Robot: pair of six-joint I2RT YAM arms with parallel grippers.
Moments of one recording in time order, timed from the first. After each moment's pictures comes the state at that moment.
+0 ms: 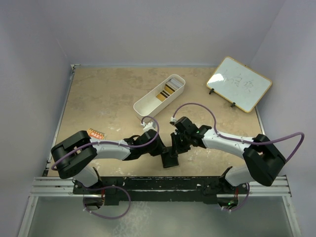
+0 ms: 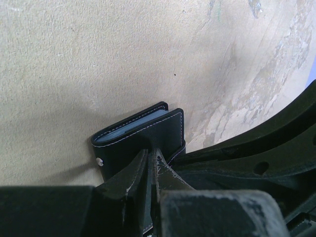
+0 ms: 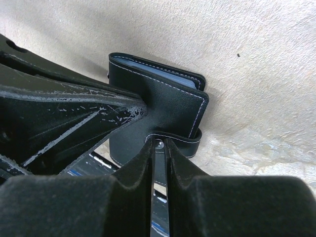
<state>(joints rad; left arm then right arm) -1.02 1.56 0.61 0.21 -0.10 -1.20 0.79 1.42 0.73 -0.41 -0.20 0.55</state>
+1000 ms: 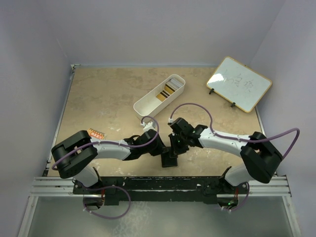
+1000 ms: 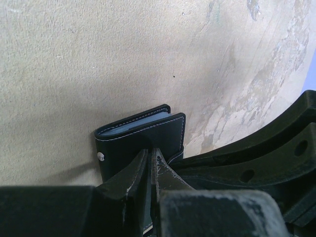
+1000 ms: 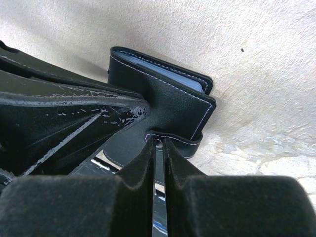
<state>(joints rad) -1.02 1.56 0.61 0.22 -0.10 -1.21 0.84 1.47 0.76 -0.45 -0.13 0.58</state>
